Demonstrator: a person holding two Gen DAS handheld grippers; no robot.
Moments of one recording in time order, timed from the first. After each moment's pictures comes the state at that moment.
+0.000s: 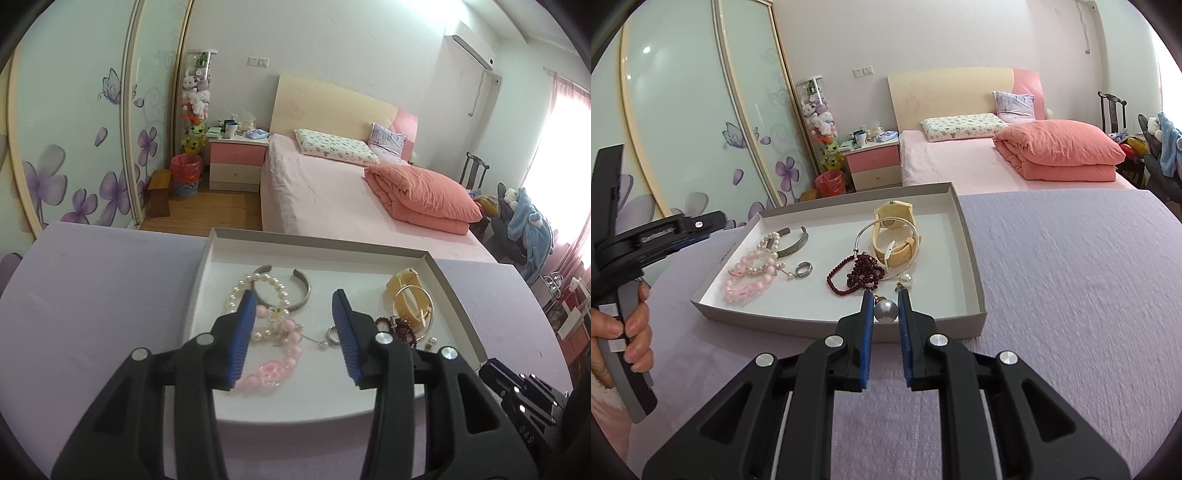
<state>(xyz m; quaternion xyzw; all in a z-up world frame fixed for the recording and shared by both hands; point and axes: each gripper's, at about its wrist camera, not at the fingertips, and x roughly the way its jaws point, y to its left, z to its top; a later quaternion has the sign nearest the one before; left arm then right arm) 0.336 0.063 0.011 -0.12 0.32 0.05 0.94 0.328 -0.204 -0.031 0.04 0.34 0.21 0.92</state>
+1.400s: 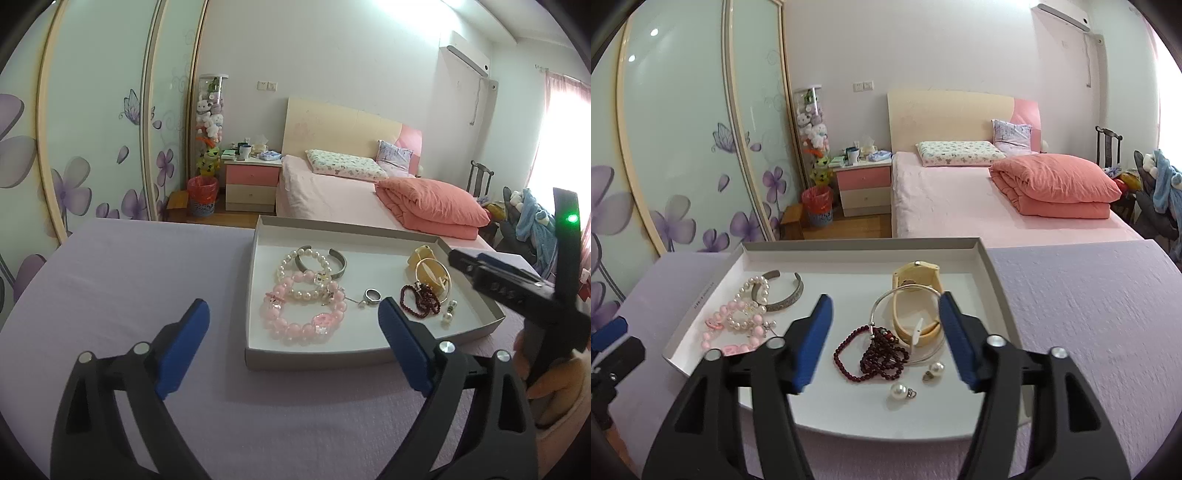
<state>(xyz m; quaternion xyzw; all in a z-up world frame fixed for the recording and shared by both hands) 0.261 0.076 -0.007 -0.09 0.28 0.08 0.95 0.370 -0.154 -0.015 0.00 0.29 0.18 0.94</state>
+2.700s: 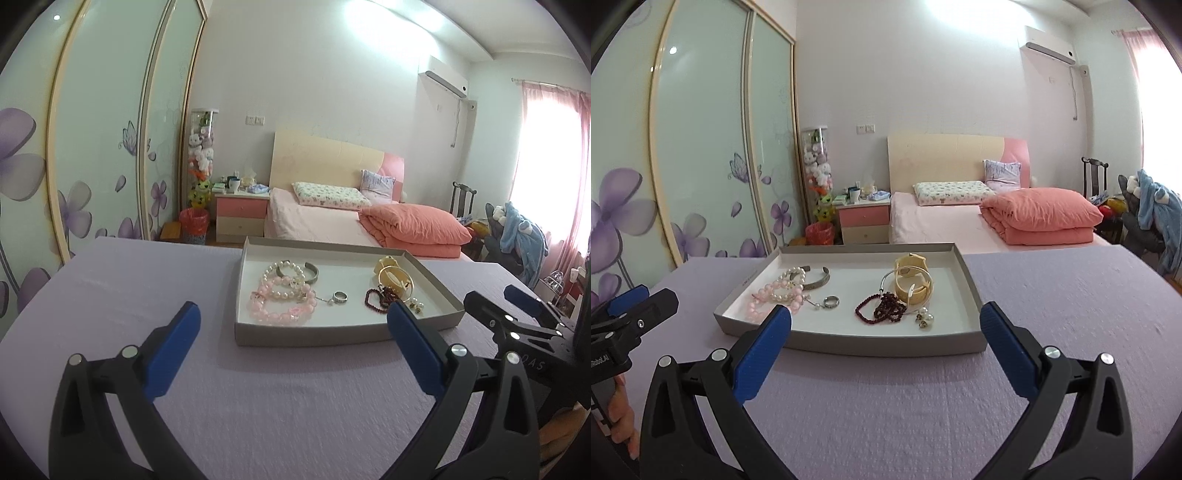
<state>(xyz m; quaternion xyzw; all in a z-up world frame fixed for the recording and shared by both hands) 0.191 0.049 0.007 -0.08 0.21 0.06 0.97 0.267 -0.186 -0.013 0.02 0.21 0.19 0.96</state>
